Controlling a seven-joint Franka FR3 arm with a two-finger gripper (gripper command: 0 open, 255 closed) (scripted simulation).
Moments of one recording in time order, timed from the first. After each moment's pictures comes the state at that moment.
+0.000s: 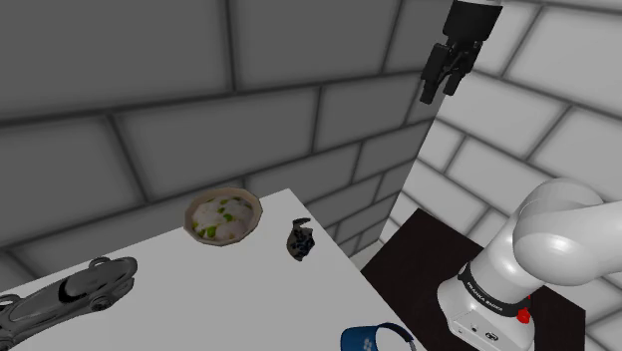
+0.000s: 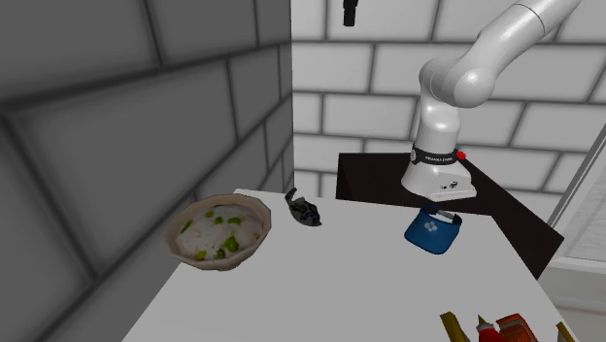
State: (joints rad) arm -0.02 -0.81 0.01 -2.28 -0.01 1.47 0.09
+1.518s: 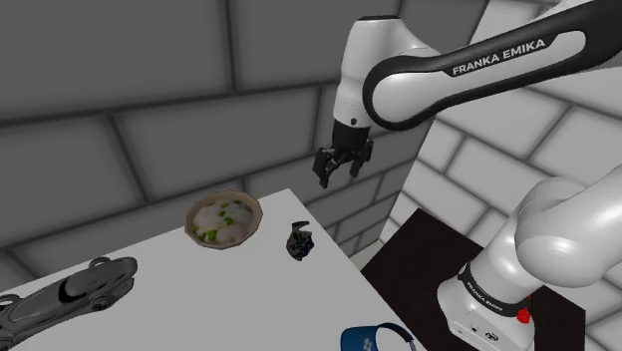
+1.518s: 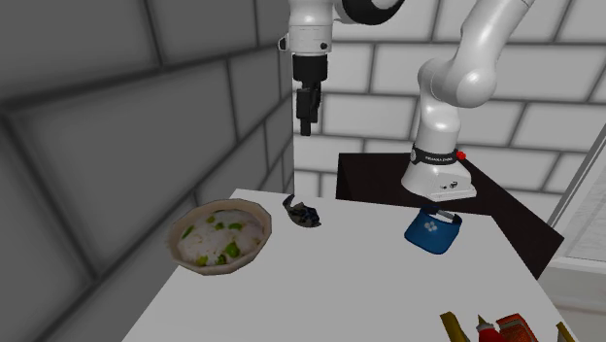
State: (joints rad) arm 0.03 -0.41 0.28 -2.55 0.15 2.15 0.44
